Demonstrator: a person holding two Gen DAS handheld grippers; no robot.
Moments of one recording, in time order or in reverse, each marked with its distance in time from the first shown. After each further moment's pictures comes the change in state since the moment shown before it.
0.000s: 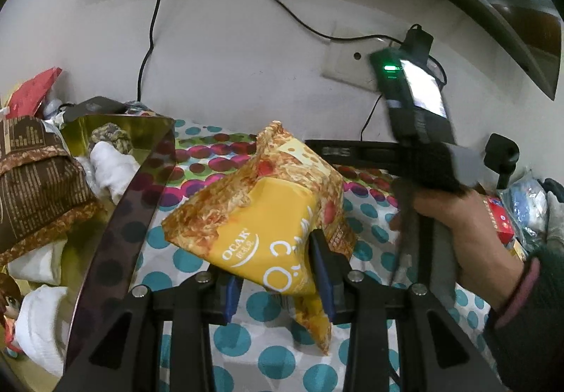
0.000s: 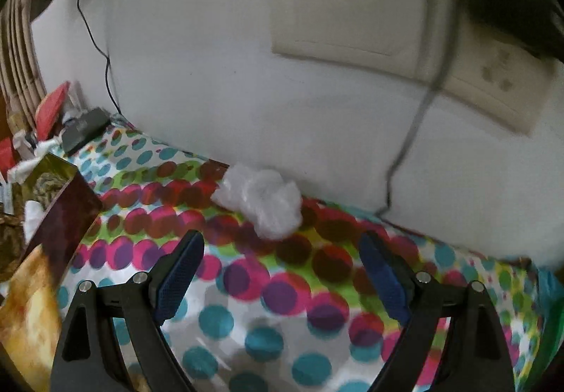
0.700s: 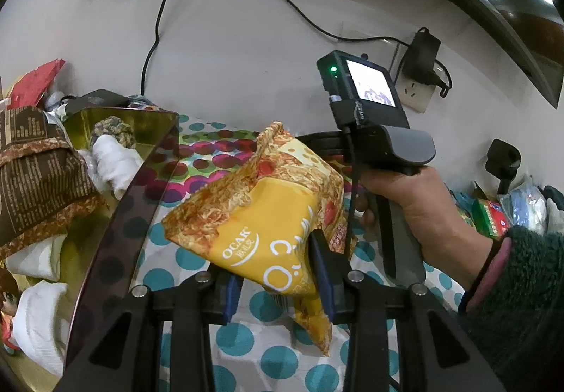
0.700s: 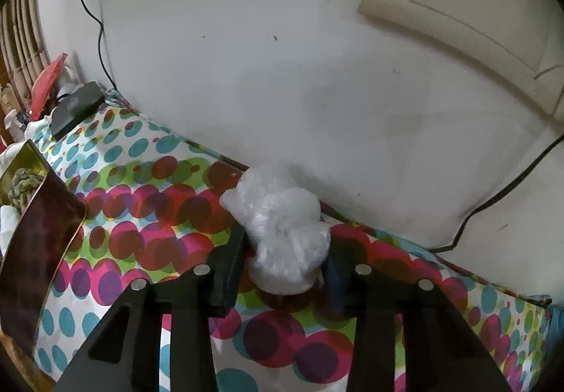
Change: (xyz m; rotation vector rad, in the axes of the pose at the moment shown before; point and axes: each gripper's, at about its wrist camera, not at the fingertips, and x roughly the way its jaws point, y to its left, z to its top) left arm 0.001 0.006 0.002 -0.037 0.012 -0.003; right arm 0.053 0.025 0.020 -0.061 0.090 0.026
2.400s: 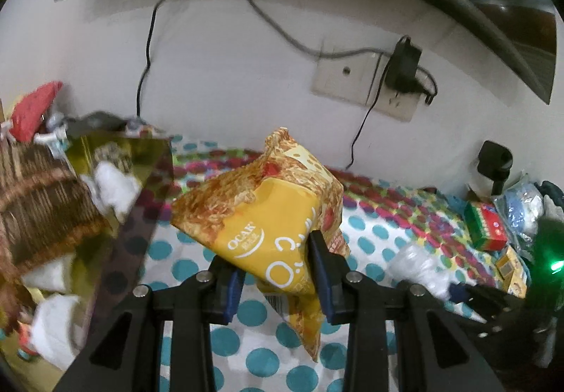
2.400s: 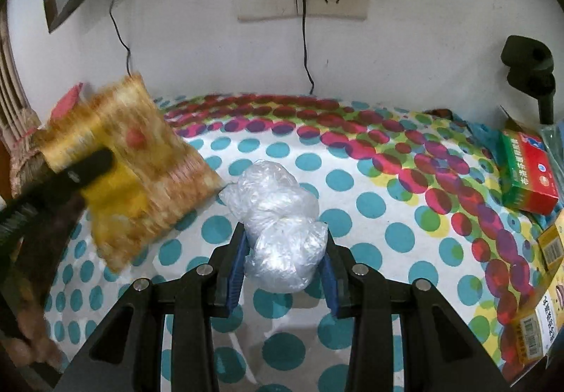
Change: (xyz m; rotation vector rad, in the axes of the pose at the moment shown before) left arm -0.022 -0.020 0.014 0.055 -0.046 0.010; right arm -0.172 -0.033 -0.180 0.240 -0.068 -0.059
